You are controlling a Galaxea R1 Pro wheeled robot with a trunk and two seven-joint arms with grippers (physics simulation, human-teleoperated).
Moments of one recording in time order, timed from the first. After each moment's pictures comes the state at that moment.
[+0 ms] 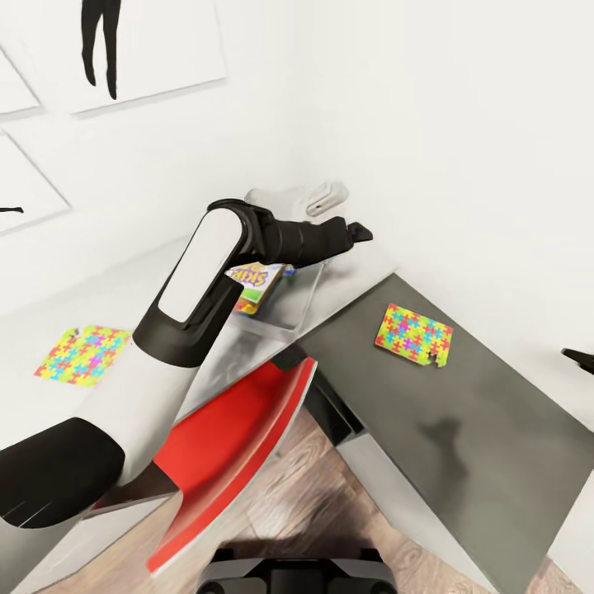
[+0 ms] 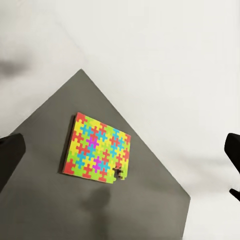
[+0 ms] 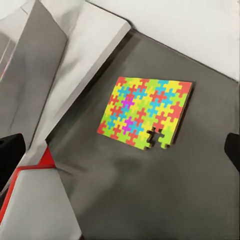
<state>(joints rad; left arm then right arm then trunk) -1.32 -0.15 -0.53 -1.42 1.56 0.82 0.87 -0.30 -0.63 -0.71 -1.59 -0.79 1.04 0.72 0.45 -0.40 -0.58</state>
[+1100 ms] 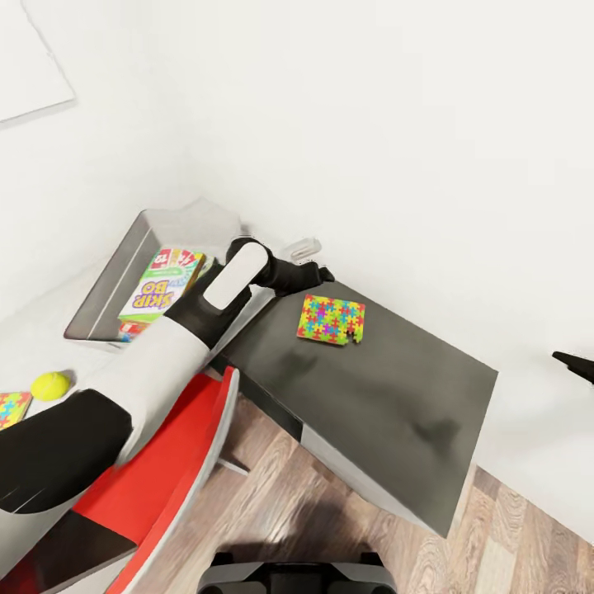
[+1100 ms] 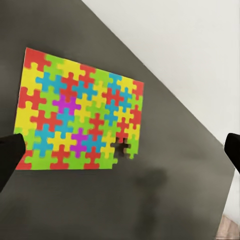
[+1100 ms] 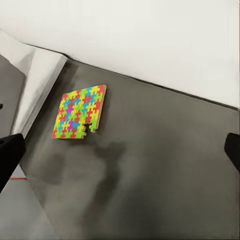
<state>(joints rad) -1.39 -0.14 -0.56 -0.85 1.31 0.82 0.54 -0.30 -0.60 -0.69 -1.60 -0.79 1.04 0.72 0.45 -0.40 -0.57</state>
